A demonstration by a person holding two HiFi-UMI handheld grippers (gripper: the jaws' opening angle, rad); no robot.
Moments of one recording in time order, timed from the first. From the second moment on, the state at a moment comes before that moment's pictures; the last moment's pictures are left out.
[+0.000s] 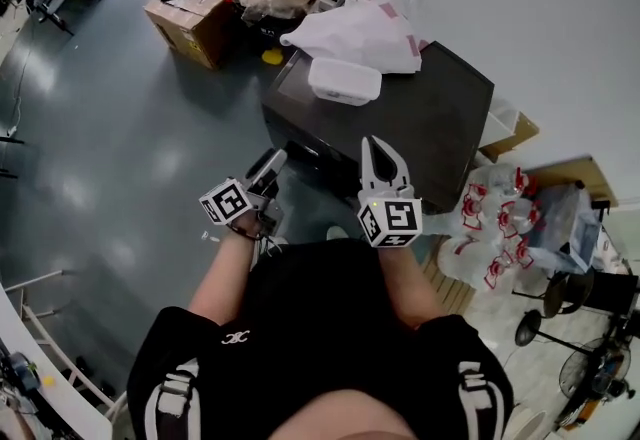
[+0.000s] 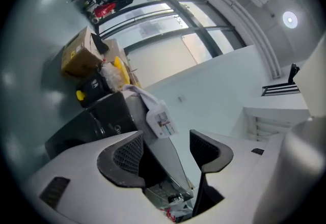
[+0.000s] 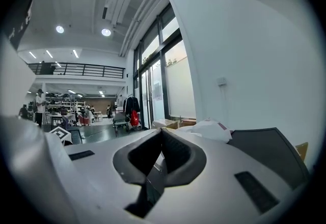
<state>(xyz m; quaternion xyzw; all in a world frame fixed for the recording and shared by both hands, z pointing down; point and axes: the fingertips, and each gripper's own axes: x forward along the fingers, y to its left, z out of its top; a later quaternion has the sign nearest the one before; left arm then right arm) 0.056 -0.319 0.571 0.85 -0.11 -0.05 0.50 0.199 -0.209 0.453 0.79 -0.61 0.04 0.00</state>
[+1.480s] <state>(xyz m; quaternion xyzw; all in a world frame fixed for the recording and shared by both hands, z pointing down) 0.133 -0.380 0.716 0.74 -0.01 -0.19 0.64 0.253 -0.182 0.538 0.78 -0.60 0.13 0.11</state>
